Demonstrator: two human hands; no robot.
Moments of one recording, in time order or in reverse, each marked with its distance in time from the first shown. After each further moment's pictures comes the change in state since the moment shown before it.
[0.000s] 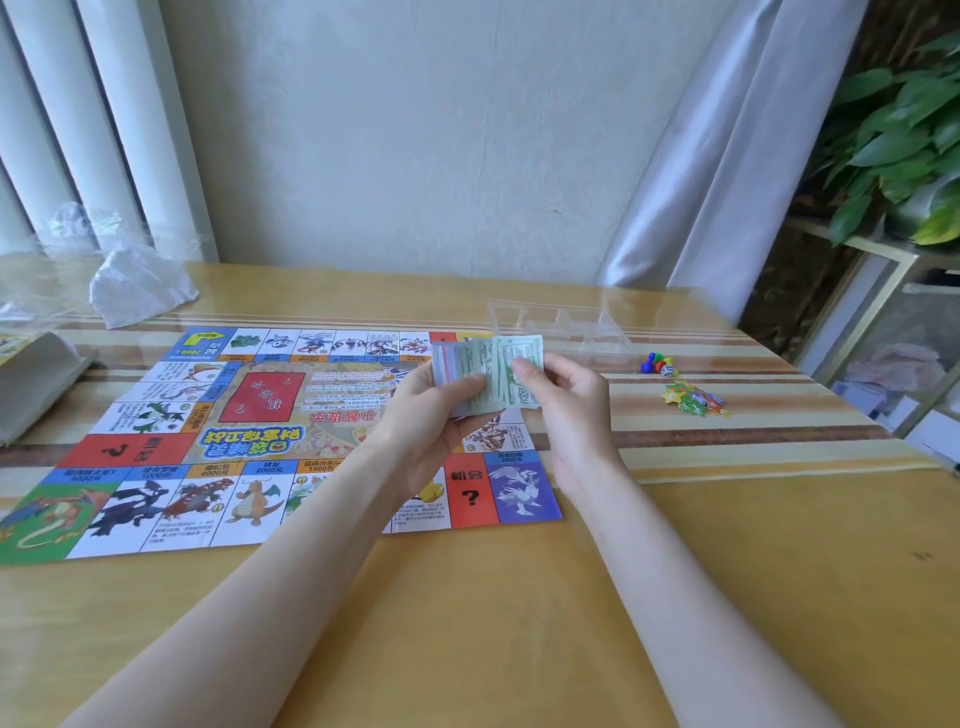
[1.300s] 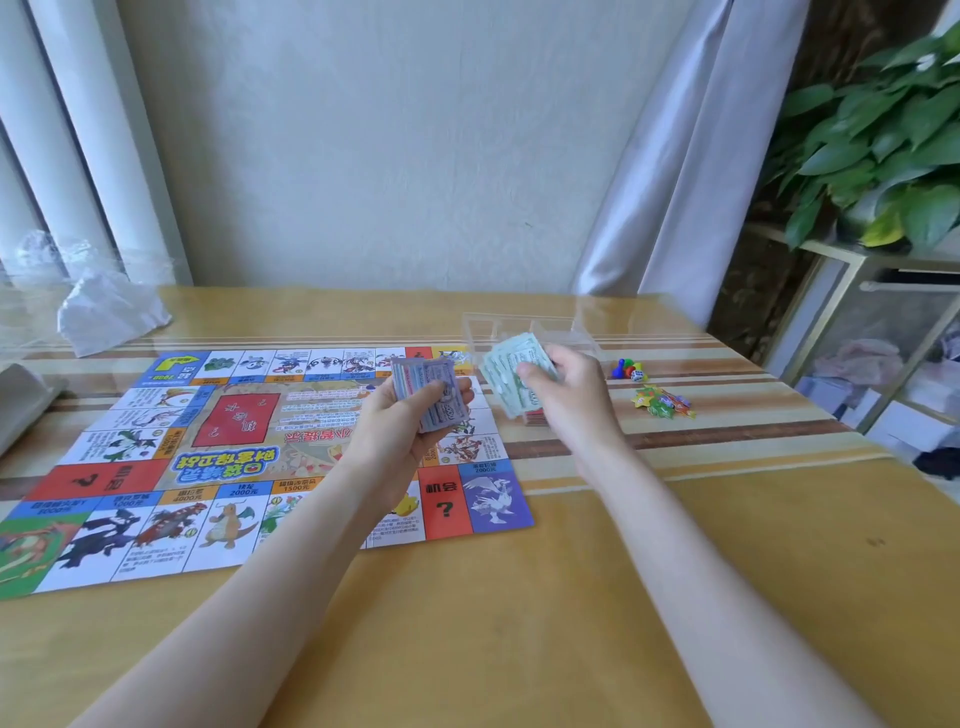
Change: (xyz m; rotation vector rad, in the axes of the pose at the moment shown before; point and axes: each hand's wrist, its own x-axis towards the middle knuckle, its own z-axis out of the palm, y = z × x) left_hand 0.001 -0.003 0.001 0.028 0.106 0.065; right_hand 0.018 -0.020 -0.033 -0.448 -0.017 -0.173
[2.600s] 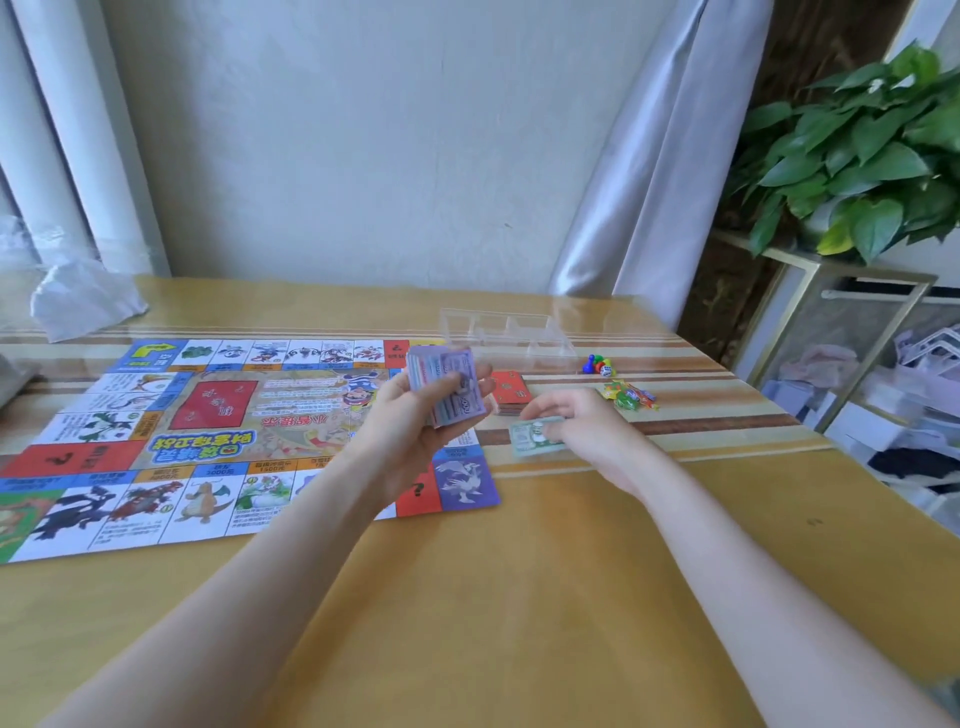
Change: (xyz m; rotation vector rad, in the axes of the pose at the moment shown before) left_hand -0.015 -0.008 0.027 -0.109 -0.155 -0.055; right_hand -0.019 0.022 -0.051 -0.179 -0.344 0.249
